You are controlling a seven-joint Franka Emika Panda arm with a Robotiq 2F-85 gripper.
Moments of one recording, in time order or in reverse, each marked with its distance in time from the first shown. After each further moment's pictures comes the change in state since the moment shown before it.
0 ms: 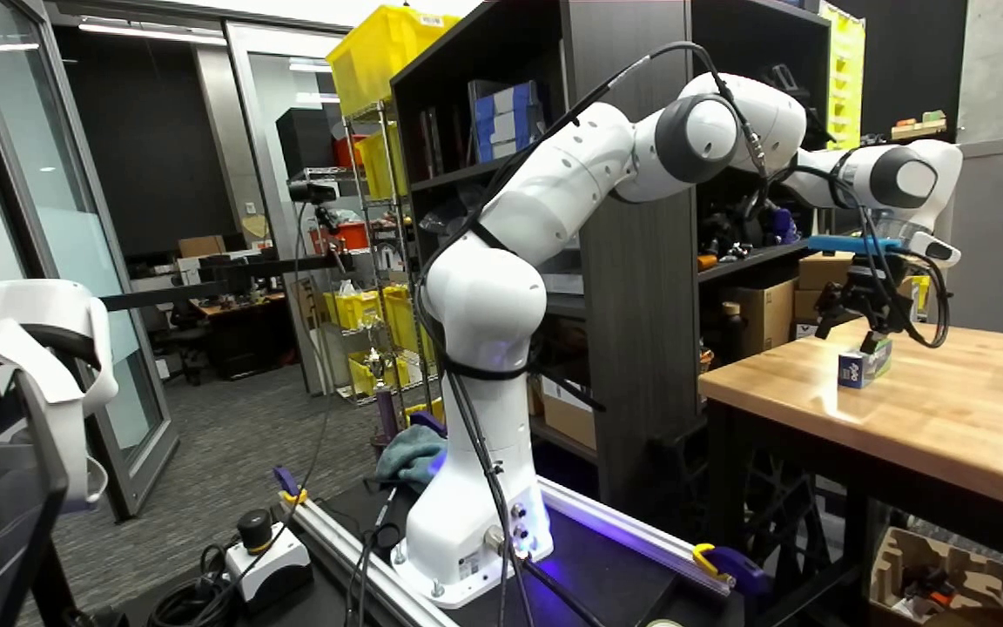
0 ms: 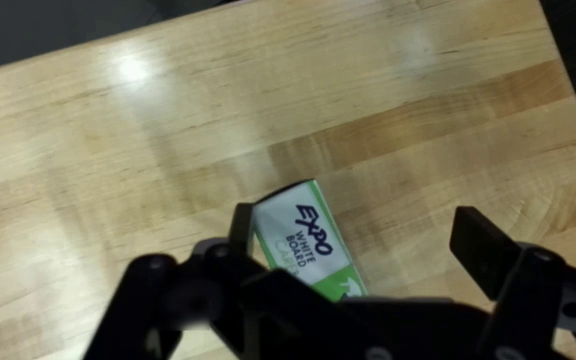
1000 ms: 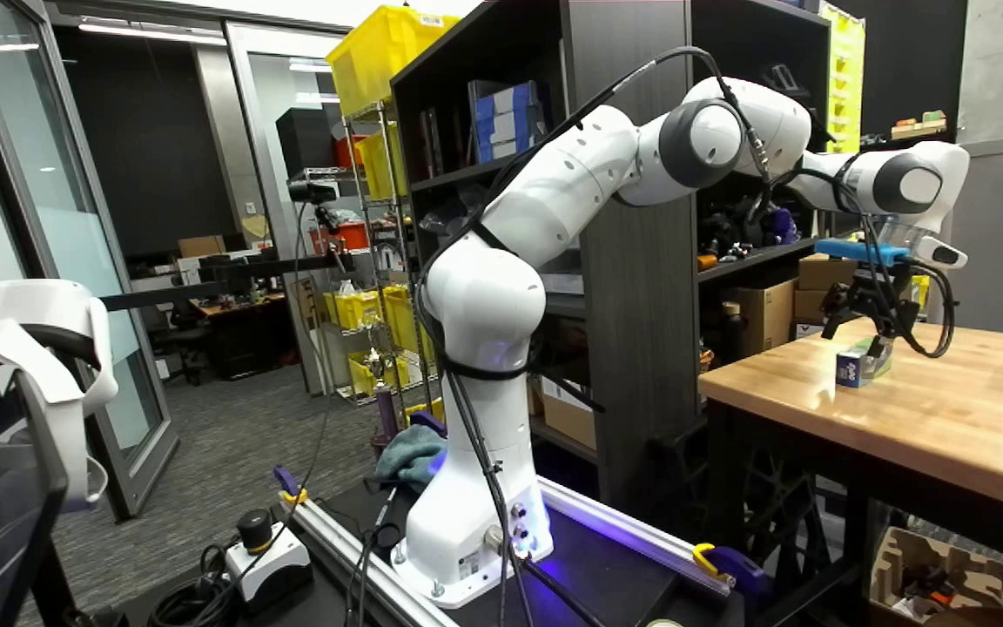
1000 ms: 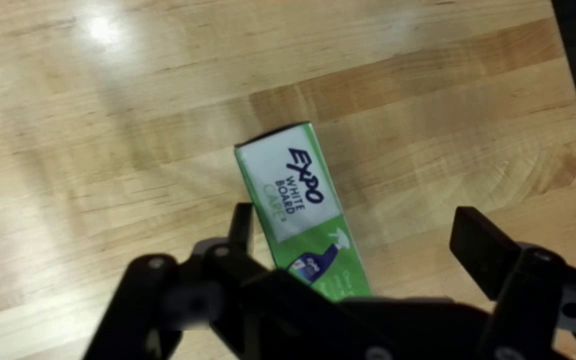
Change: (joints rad) arm -0.016 0.020 0.014 0.014 0.039 0.077 -0.053
